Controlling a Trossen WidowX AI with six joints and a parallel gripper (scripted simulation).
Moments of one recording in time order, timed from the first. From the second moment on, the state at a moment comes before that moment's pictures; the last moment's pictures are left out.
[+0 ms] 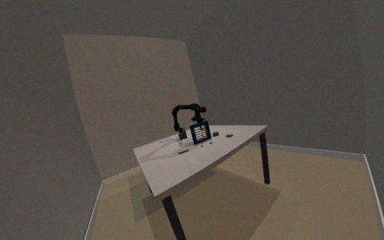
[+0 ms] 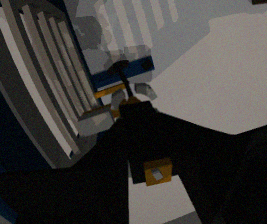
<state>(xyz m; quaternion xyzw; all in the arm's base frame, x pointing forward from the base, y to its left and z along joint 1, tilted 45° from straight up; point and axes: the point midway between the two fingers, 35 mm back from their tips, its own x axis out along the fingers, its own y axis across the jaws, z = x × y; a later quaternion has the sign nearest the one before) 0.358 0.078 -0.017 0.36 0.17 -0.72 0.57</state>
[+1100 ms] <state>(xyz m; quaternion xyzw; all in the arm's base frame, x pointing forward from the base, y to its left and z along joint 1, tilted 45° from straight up) 0.342 0.076 -0.014 0.26 0.29 -0.68 0.62</state>
